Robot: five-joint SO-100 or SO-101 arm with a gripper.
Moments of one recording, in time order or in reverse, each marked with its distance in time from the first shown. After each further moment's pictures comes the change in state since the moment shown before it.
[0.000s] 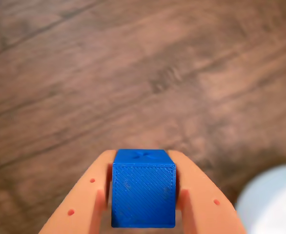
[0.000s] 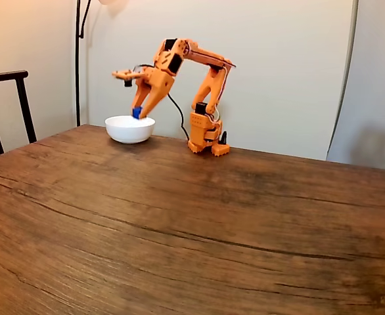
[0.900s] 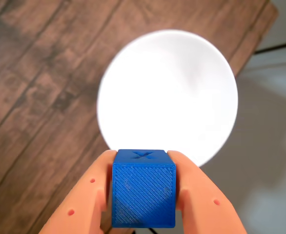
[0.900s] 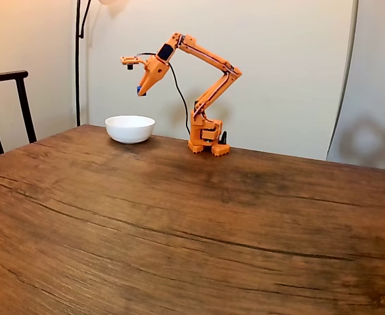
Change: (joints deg) arm 43.3 12.7 1.3 9.1 16.5
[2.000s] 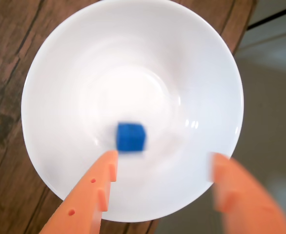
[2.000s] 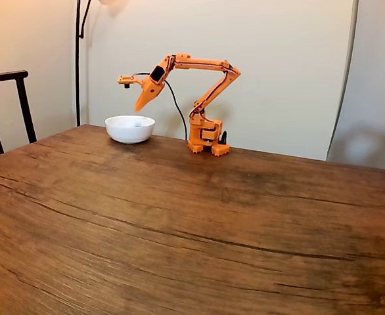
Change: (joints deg) arm 8.5 -0.1 21.9 -24.3 0.2
